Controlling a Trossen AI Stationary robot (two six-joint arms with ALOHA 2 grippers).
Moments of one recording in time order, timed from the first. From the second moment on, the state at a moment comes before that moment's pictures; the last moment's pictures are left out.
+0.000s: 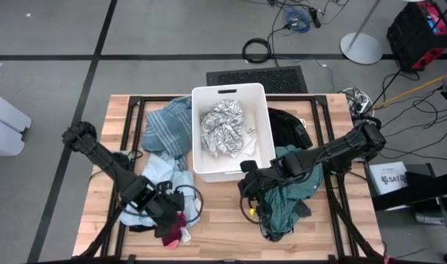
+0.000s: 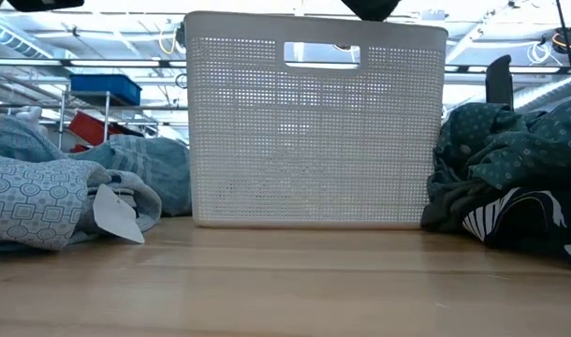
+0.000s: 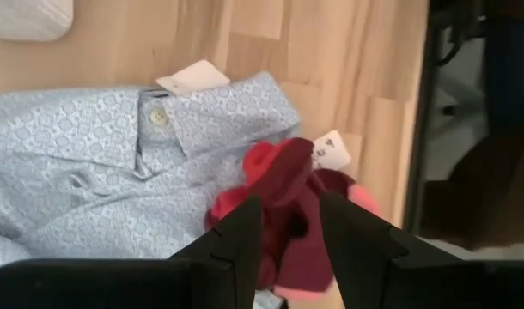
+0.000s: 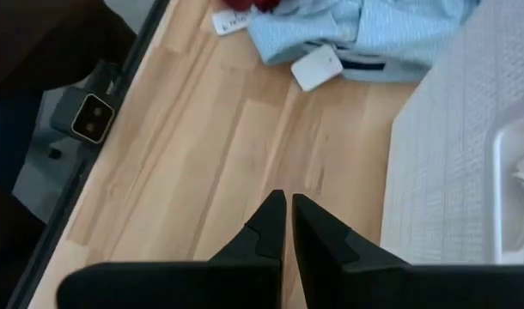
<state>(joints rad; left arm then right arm) -0.69 1.48 1.24 -0.96 -0.07 -0.81 0.36 1.62 1.41 -0.71 0.00 0.10</state>
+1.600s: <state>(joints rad) -0.93 1.30 1.30 -1.14 -0.95 -0.77 0.40 1.62 1.41 -0.55 0.11 0.05</state>
